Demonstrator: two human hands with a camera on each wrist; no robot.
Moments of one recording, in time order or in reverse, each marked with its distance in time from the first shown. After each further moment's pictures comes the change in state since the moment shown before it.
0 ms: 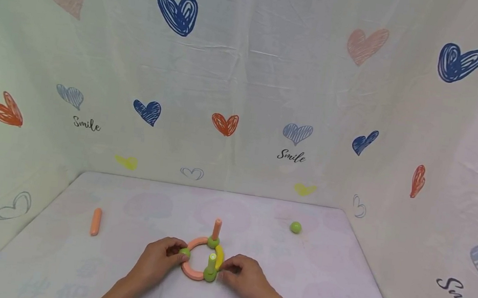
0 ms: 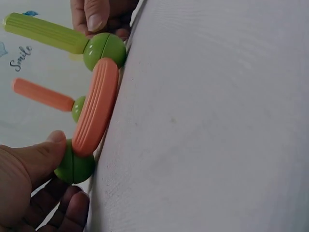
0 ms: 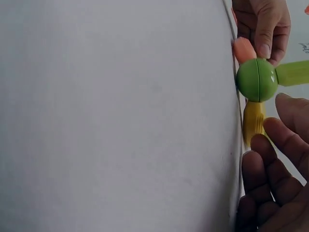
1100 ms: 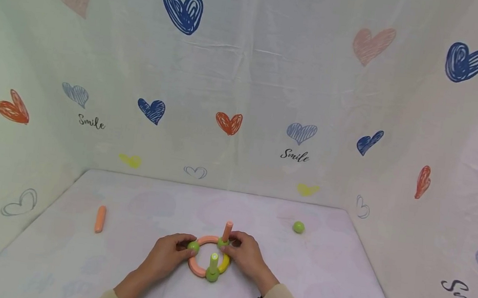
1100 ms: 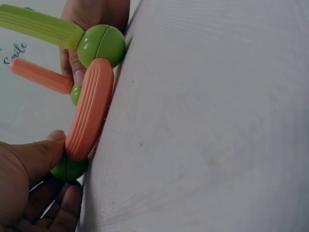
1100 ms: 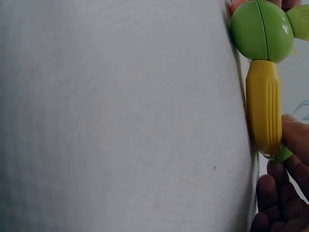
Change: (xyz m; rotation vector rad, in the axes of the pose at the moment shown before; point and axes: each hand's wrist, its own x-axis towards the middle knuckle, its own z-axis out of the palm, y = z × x) left_hand 0.013 0.004 0.007 -0.025 -0.037 0.004; right_hand 0.051 -0.003 0.003 -0.002 0.174 0.088
